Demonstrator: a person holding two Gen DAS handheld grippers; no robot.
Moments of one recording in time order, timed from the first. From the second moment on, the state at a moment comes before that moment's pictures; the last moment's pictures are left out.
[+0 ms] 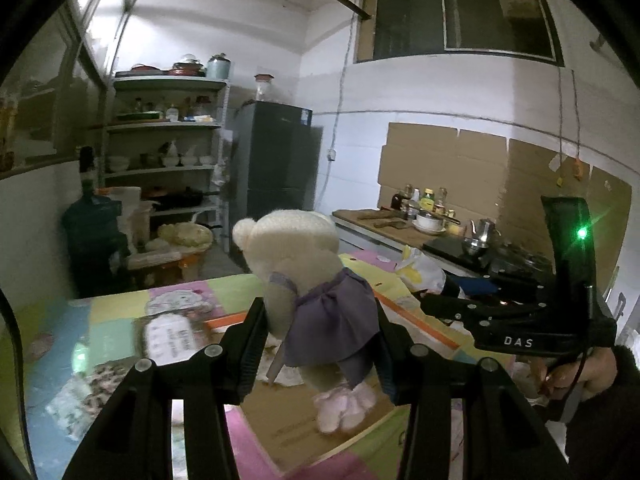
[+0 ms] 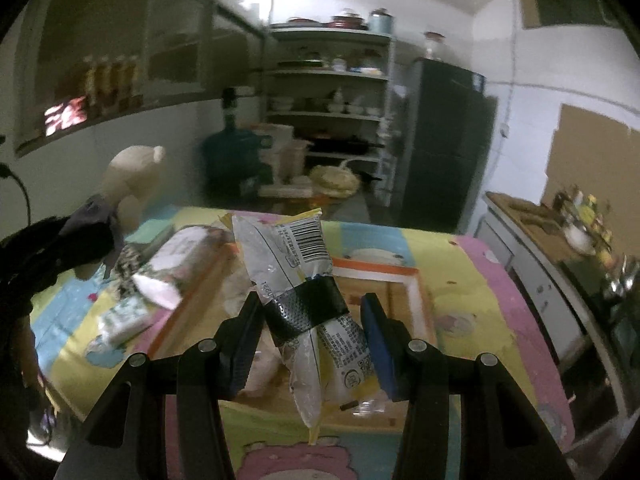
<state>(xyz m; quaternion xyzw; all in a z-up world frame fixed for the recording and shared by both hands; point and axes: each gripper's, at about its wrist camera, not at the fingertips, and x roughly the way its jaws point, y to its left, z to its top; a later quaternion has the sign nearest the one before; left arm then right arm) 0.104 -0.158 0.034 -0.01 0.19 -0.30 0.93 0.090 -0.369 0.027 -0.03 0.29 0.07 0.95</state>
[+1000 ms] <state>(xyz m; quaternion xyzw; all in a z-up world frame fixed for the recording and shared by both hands) 0.196 -0.274 -0.038 0.04 0.33 -0.29 0.90 0.192 -0.441 -0.038 0.07 0.39 -0.01 0.92</state>
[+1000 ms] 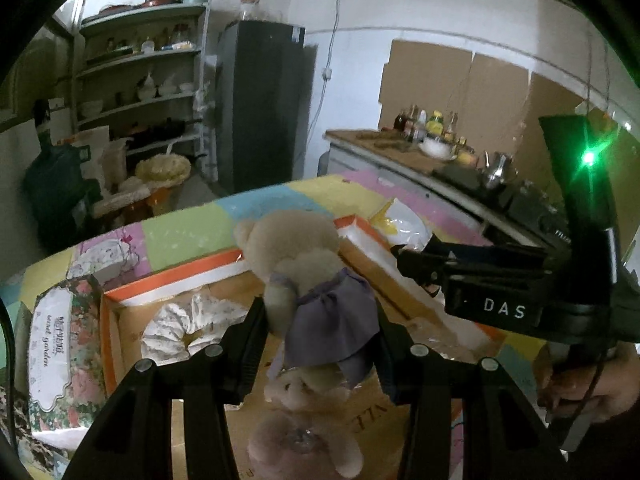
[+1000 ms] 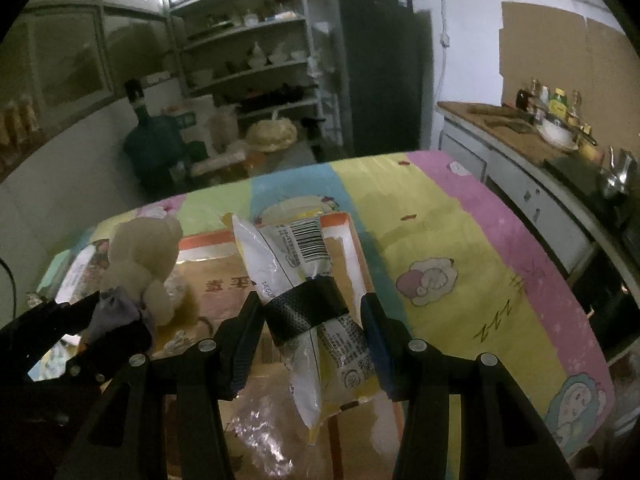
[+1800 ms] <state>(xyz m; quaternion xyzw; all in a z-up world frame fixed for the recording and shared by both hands) 0.227 -0.283 -0.069 0.03 0.41 -0.30 0.86 0.228 -0.427 -0.073 0.05 0.45 -0.02 0.89</state>
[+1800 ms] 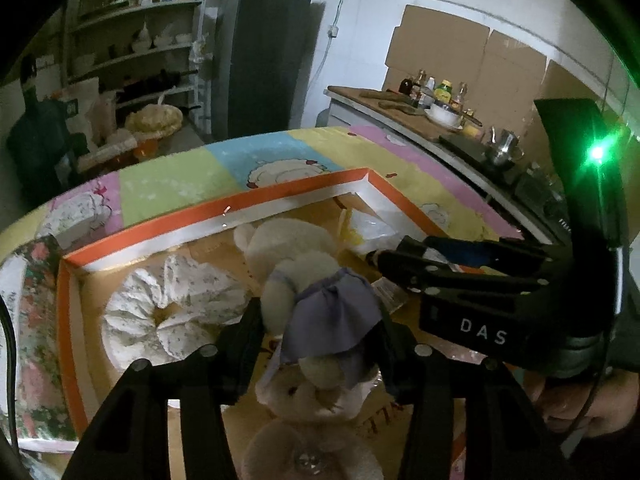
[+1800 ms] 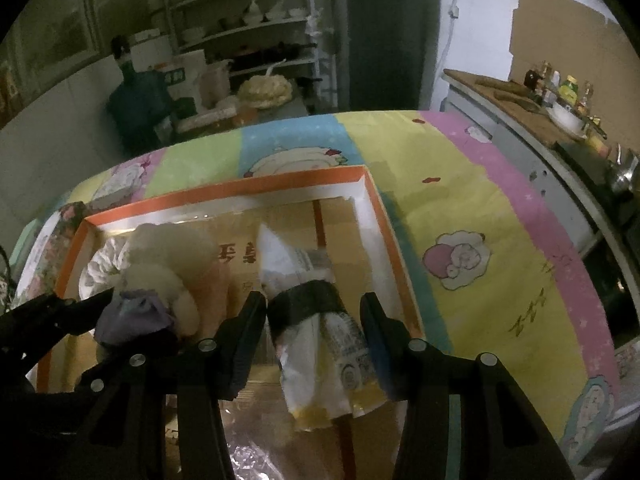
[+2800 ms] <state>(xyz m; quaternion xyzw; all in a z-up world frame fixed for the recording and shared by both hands) 0.179 -0.255 -0.036 0.05 0.32 -0.28 0.90 0.176 -0.417 -0.037 0.10 0.37 0.01 0.92</state>
